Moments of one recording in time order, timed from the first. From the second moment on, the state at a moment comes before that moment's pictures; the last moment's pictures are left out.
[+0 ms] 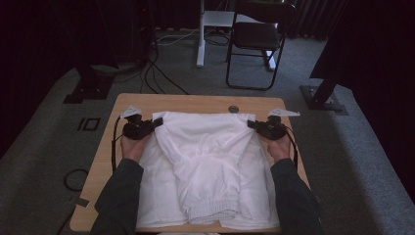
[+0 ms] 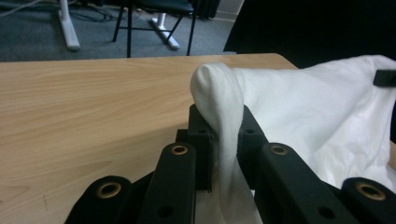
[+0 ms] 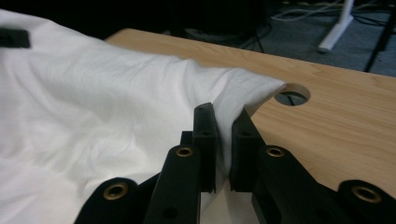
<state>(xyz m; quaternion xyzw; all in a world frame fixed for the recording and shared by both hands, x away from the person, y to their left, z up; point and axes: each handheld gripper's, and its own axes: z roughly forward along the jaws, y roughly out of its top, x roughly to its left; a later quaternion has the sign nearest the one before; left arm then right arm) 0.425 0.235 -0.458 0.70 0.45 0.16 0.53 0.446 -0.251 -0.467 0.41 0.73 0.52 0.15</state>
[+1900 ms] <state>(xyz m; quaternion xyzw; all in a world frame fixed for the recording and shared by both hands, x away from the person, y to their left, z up) 0.339 0.209 -0.543 0.79 0.44 0.13 0.41 0.346 -0.226 -0.547 0.34 0.83 0.43 0.11</state>
